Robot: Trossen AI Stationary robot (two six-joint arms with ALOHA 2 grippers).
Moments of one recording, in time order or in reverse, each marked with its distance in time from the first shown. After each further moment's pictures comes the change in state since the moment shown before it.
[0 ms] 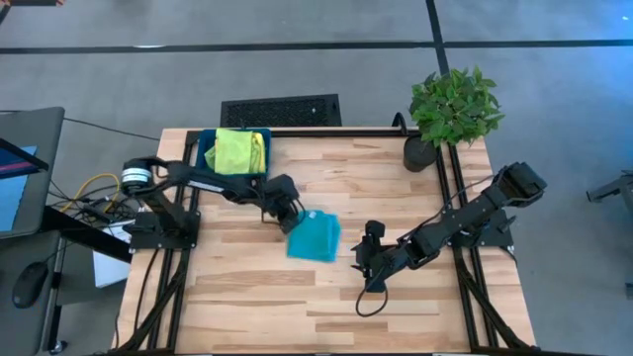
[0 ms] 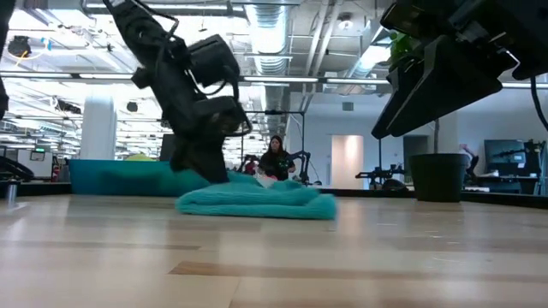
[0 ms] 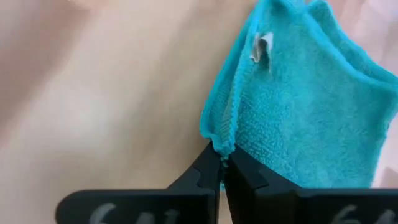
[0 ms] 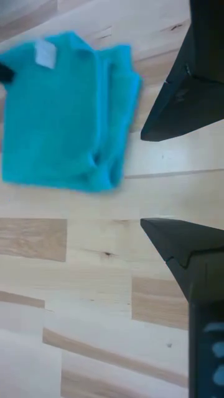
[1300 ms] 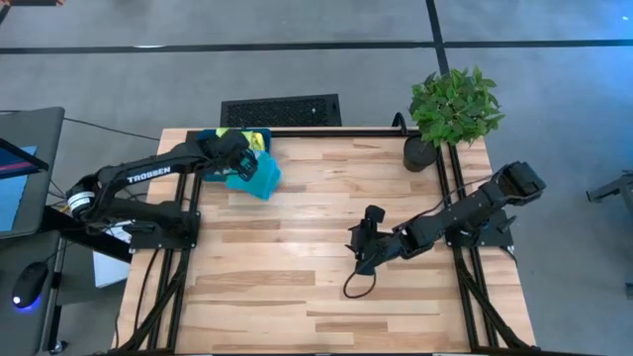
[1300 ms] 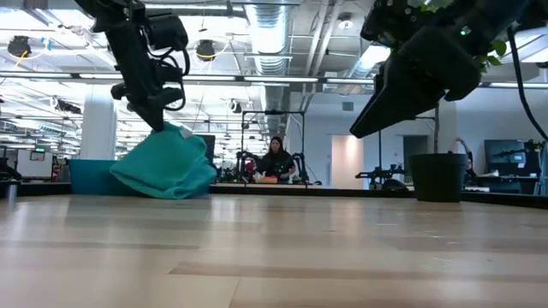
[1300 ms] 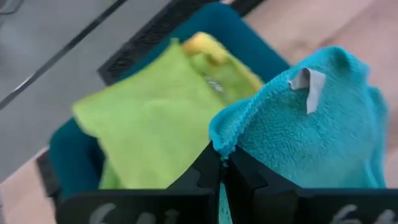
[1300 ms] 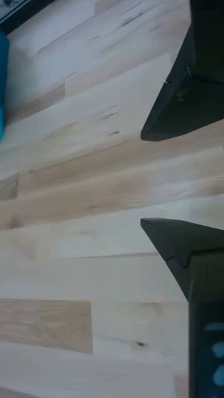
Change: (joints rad) left arm 0.389 -0.495 0.012 -0.538 -0.585 0.228; right arm -0.093 0.000 0.000 0.008 0.137 -0.037
